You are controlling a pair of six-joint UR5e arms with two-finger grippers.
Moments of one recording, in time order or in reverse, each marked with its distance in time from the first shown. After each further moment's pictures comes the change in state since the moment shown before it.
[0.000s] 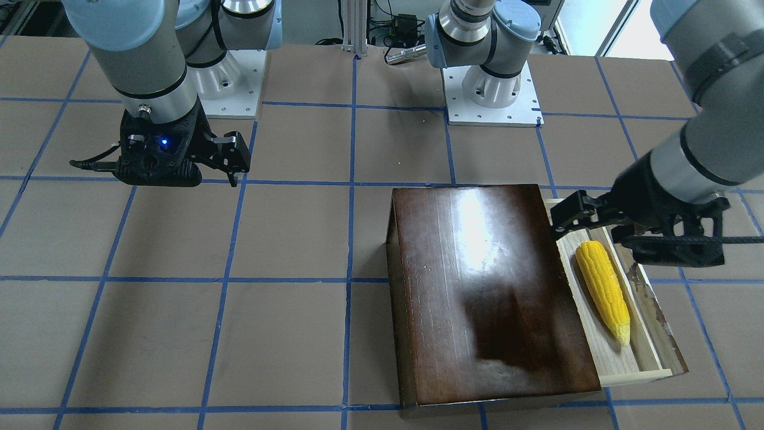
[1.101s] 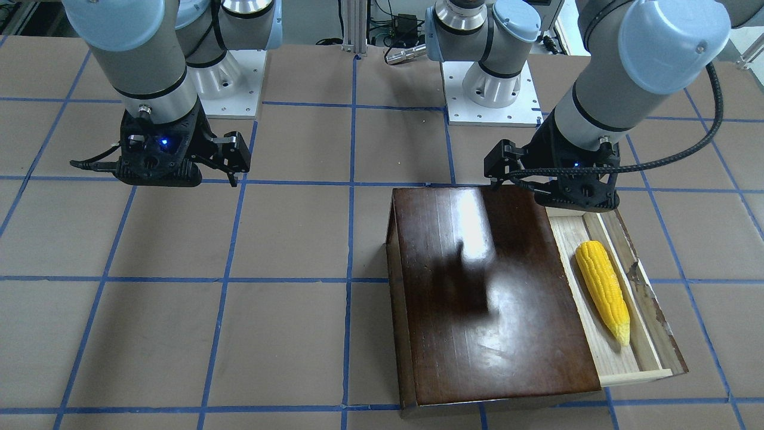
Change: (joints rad) left arm -0.077 0.125 -0.179 -0.011 0.053 -0.017; right arm 0.000 0.000 0.000 0.001 -0.001 0.000
